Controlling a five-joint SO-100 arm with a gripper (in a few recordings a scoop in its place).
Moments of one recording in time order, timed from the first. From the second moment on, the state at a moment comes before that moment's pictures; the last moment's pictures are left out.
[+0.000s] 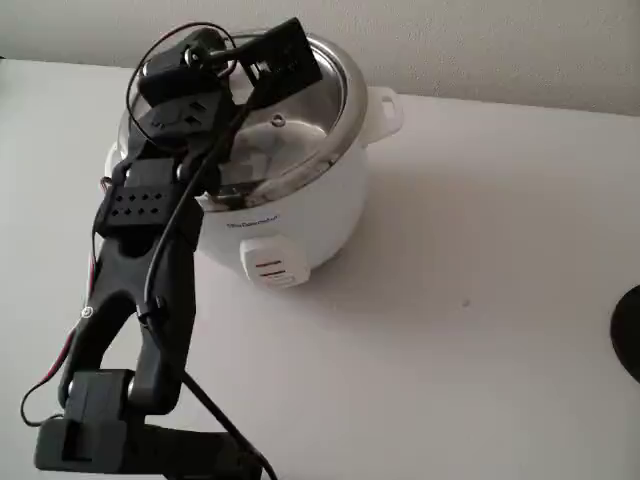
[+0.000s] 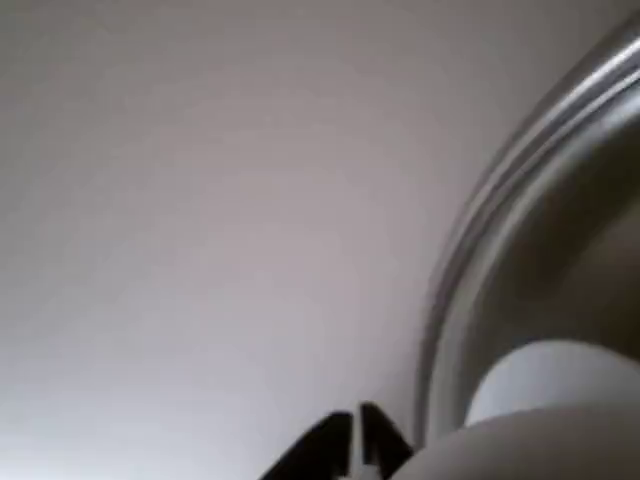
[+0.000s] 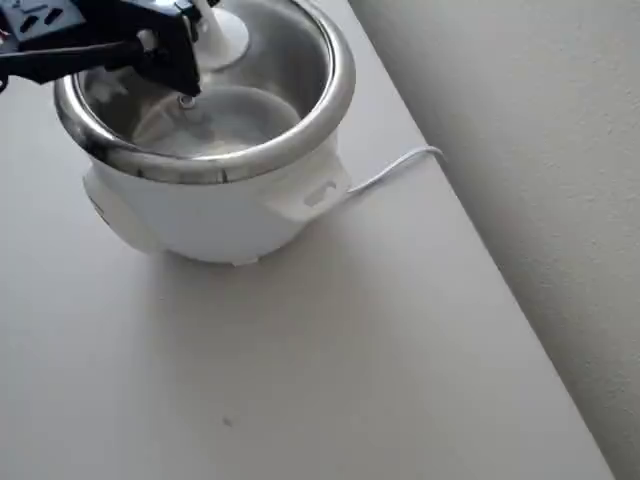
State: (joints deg) arm -21.2 103.7 95.5 2.0 -7.0
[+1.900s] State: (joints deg) arm 8.1 187.3 166.7 53.5 -1.9
